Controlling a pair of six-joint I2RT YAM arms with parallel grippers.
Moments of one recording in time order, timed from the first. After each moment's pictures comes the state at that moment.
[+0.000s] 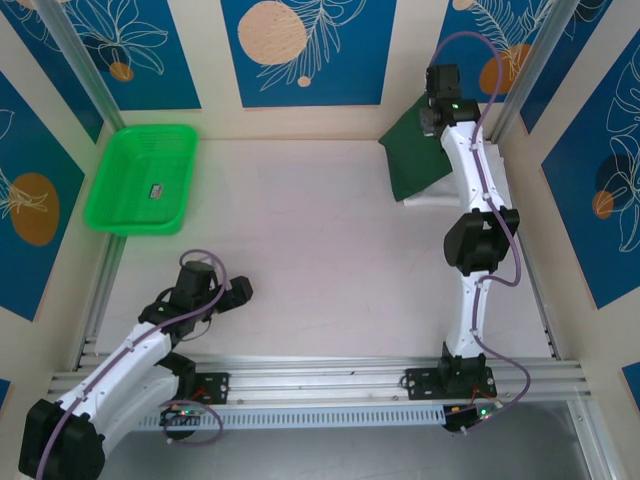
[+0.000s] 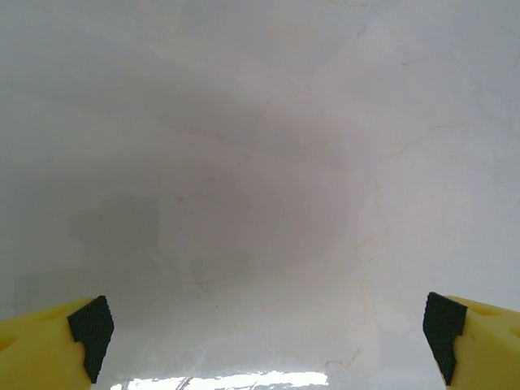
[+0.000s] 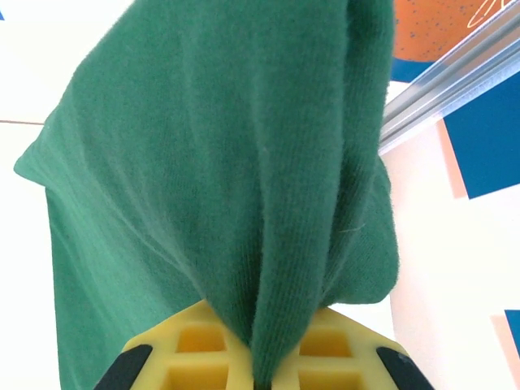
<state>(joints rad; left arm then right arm) -0.39 0.77 0.36 -0.47 0.03 -0.68 0.09 2.18 2.39 -0.97 0.41 -0.12</state>
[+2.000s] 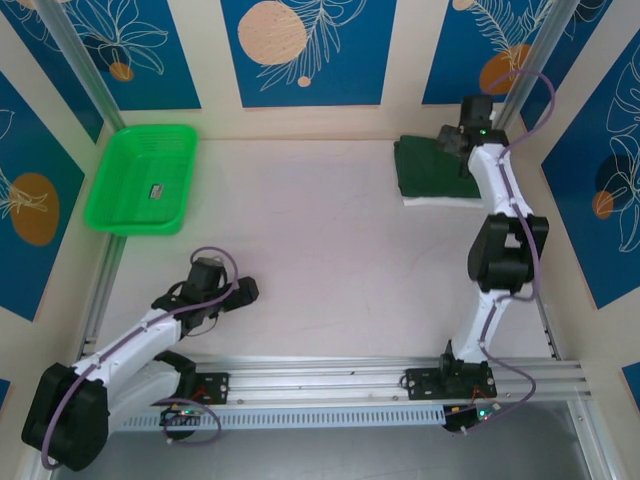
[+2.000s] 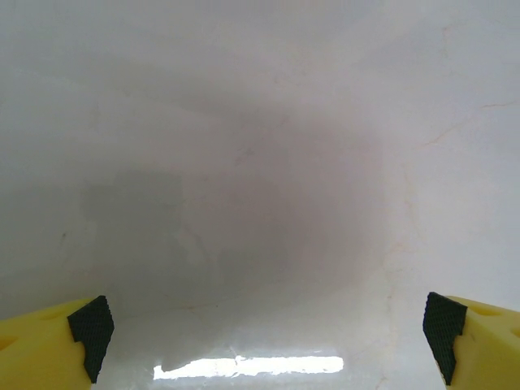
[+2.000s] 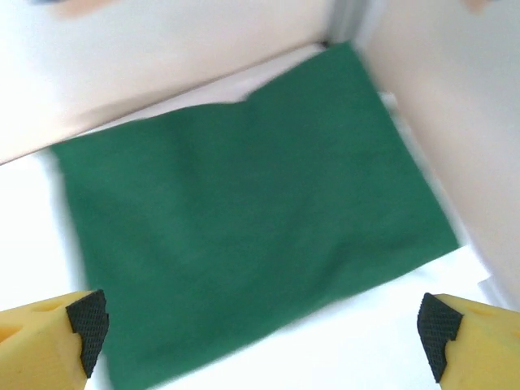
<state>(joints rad) -0.42 0.93 0.36 -0.35 0.02 -0.66 -0.03 1.88 1.77 -0.65 0.24 0.27</state>
